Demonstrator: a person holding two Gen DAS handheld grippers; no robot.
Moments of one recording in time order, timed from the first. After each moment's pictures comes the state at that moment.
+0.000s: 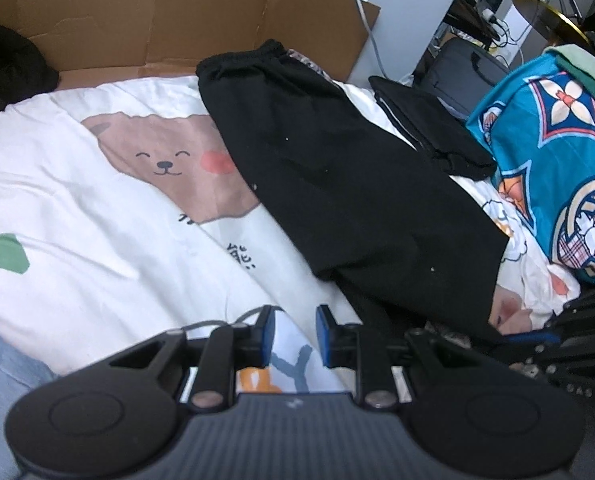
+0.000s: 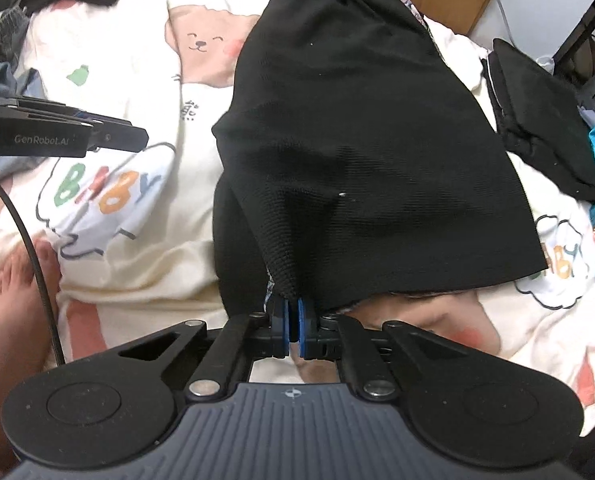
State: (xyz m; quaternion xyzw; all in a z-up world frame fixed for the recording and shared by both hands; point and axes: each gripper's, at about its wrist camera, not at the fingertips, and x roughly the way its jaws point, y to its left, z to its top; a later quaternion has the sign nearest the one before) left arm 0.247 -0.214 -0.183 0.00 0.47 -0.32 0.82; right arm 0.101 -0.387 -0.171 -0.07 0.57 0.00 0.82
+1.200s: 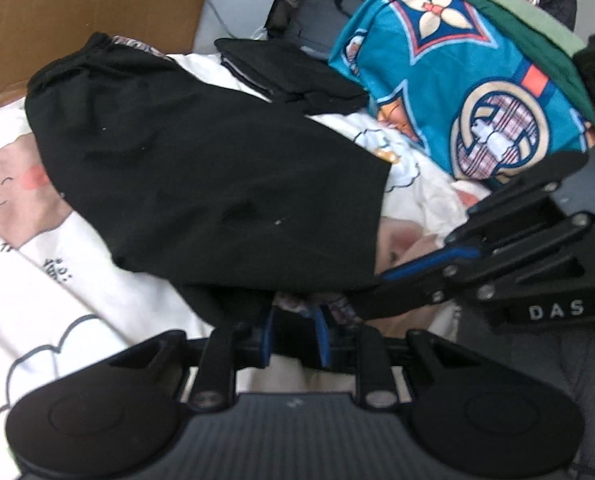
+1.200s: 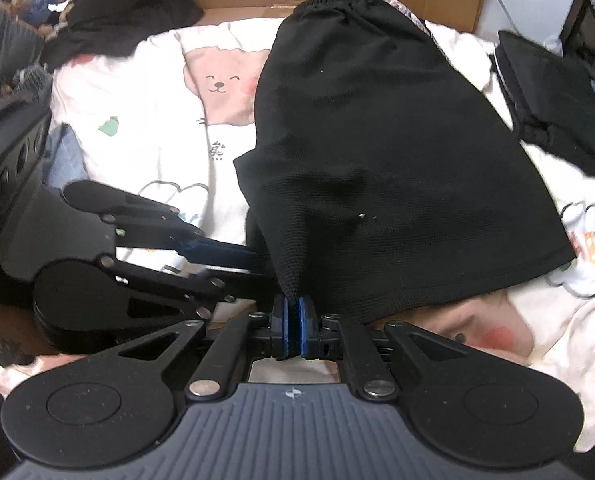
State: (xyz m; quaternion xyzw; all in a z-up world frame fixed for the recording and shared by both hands) left arm 0.201 -0.292 -0.191 0.06 0.45 -0.49 0.75; right arm 0.099 -0.408 -0.158 0.05 0.54 0.04 0.84
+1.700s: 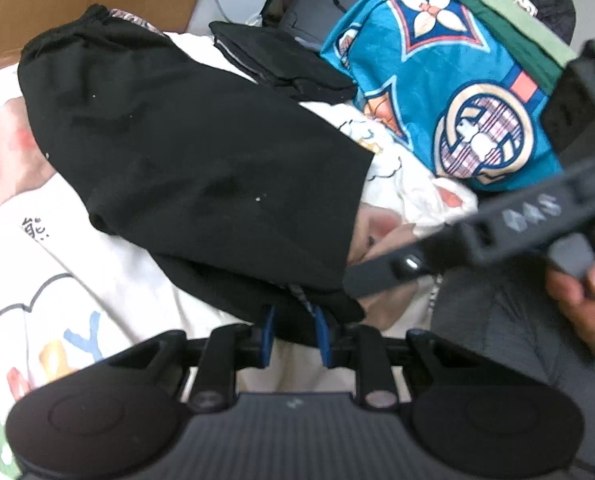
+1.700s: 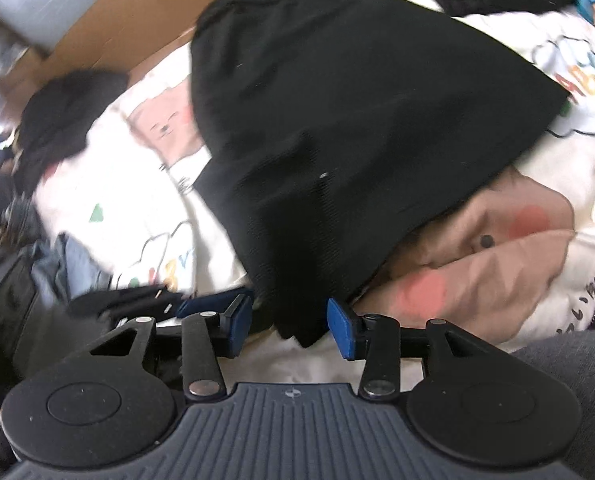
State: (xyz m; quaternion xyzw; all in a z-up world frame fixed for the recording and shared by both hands) left arm 0.194 -0.280 -0.195 0.02 0.47 -0.50 0.72; right arm 0.086 -0.458 -0.184 0.28 0.53 -0.05 0.80
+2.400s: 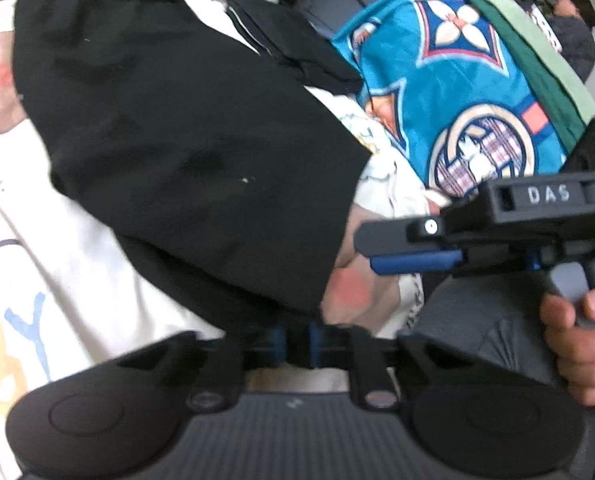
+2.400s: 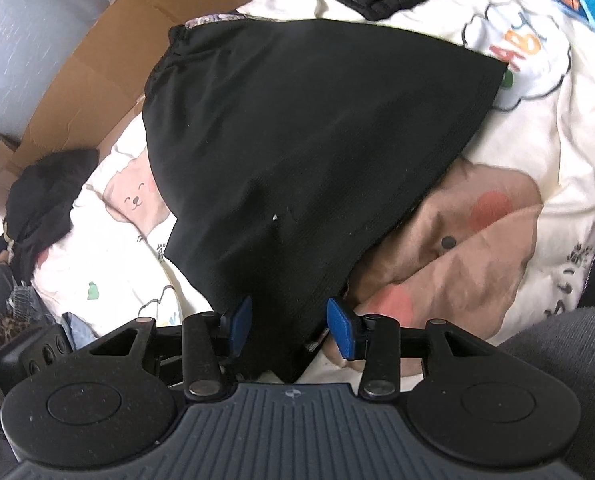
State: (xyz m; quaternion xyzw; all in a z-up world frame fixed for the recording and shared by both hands) left arm 0.213 -0.295 -0.218 -0.06 0.52 -0.50 0.69; right arm 0.075 -0.490 -0.193 0.37 0.49 -0.10 0.79
